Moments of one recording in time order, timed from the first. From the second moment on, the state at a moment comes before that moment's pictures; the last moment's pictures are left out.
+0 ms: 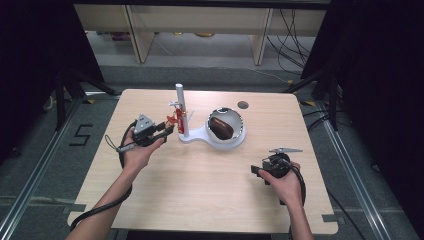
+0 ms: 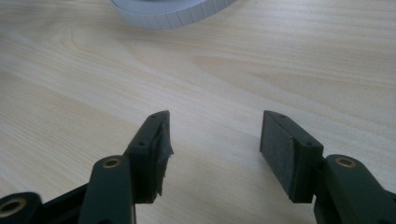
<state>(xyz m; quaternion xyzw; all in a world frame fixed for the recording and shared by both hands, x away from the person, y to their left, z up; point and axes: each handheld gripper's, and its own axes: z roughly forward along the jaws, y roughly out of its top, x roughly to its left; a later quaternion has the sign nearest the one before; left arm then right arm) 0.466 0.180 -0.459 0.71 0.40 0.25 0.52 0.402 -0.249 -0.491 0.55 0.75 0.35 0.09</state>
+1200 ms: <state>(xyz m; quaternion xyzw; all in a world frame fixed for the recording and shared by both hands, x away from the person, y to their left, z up) 0.384 0.268 -0.490 0.71 0.46 0.27 0.46 0.402 -0.247 -0.494 0.55 0.75 0.35 0.09</state>
